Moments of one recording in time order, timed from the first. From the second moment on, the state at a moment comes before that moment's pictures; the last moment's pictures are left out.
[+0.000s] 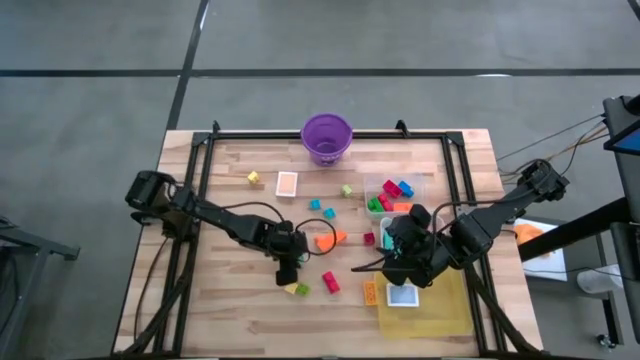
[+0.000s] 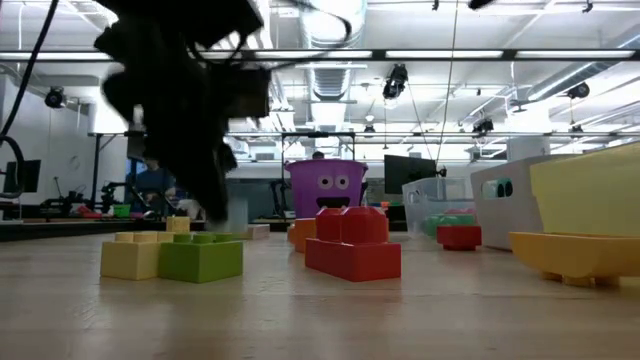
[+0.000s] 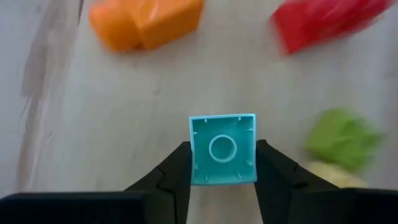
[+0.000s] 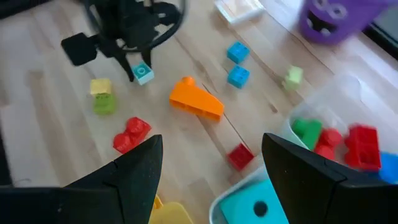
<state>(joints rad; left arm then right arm) -0.23 1.70 0.90 -0.29 0.01 -0.40 0.57 1.43 1.39 -1.06 0.63 0.98</state>
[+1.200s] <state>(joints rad) -0.11 1.37 0.91 0.43 0.44 -1.07 0.37 1.56 1.61 -0.54 0.30 0.04</state>
